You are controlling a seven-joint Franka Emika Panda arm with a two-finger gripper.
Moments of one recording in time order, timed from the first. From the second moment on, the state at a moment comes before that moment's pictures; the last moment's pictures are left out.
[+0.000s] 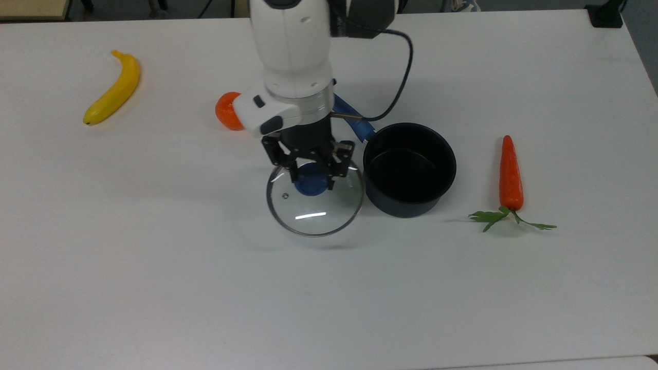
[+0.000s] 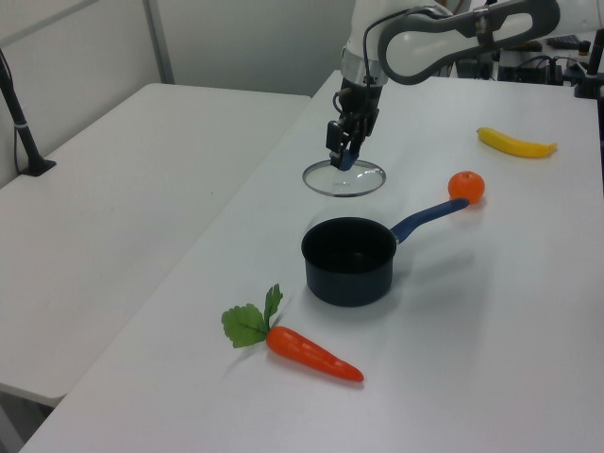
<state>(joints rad) 0.35 0.51 -0.26 -1.39 0.19 2.11 0.25</state>
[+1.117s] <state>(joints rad) 0.56 0.49 -0.15 -1.39 0.02 2.08 0.37</state>
